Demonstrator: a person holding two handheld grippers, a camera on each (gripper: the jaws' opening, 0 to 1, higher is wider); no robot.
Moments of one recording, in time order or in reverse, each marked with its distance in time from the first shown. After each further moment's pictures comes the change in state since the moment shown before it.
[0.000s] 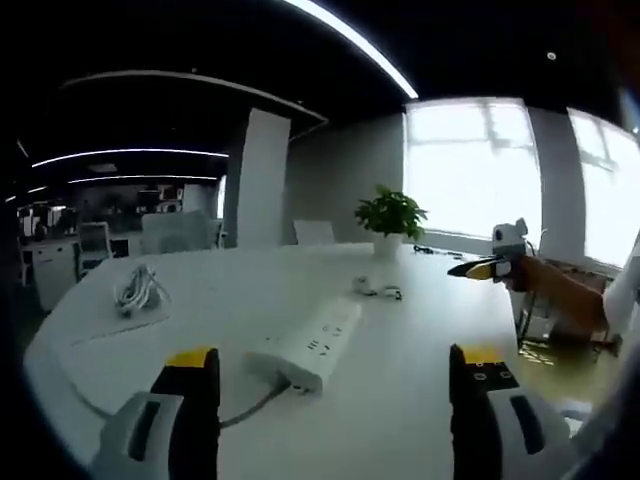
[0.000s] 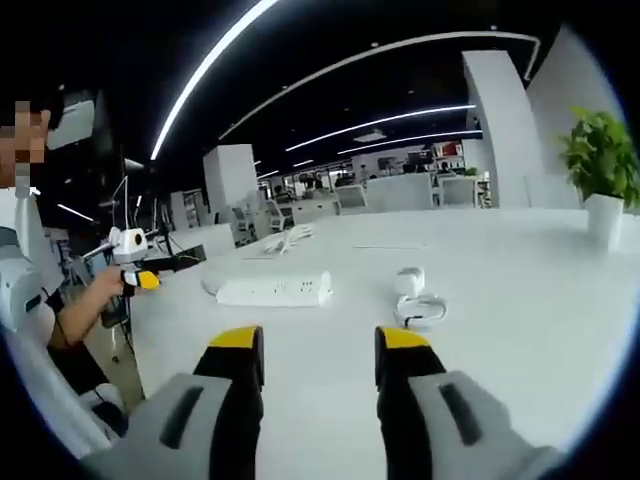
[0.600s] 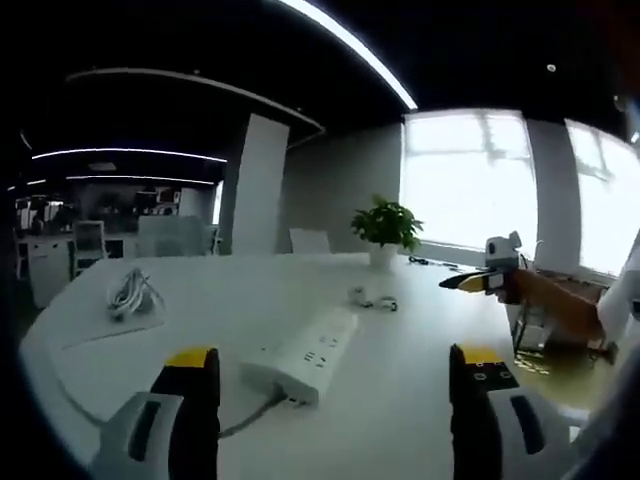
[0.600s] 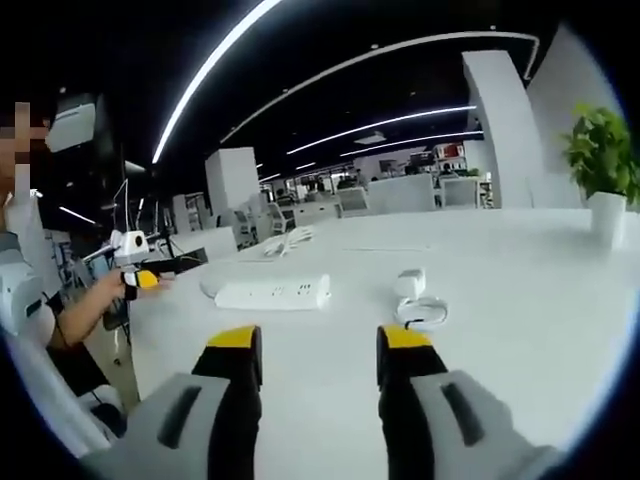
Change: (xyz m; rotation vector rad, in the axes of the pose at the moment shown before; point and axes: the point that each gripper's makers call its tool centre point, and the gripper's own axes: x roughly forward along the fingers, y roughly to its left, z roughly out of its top) left arm 0.005 -0.001 0.010 0.009 -0.066 -0.024; right arm 0.008 -0.007 -0.004 0.010 -0.007 0.015
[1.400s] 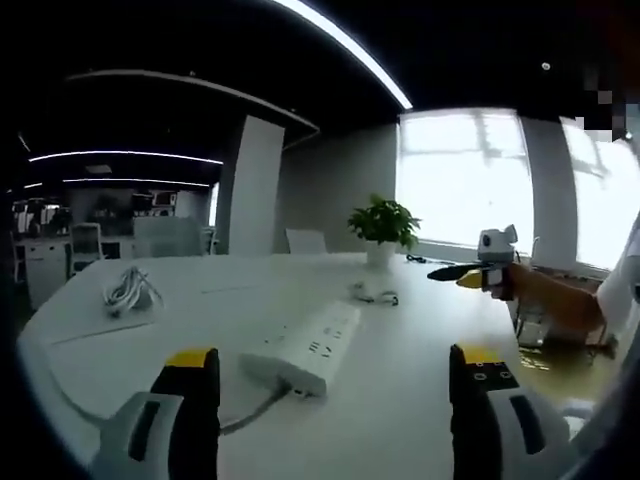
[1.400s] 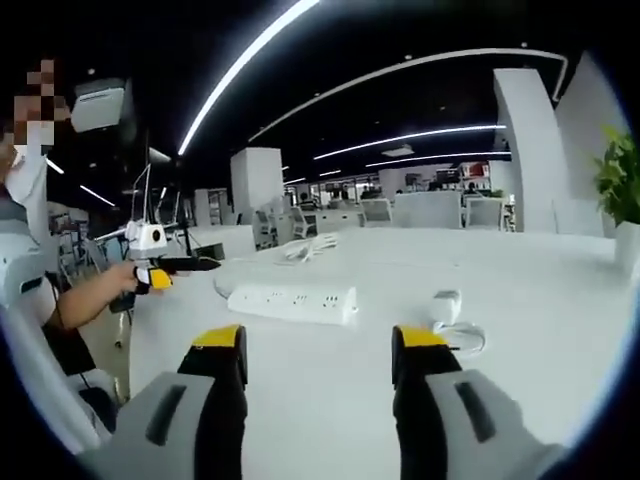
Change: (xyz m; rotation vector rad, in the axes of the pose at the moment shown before) left arm 0.005 0.010 -0.016 -0.007 0.008 -0.018; right arm 0.036 0.027 0.004 -0.102 -0.036 0.089
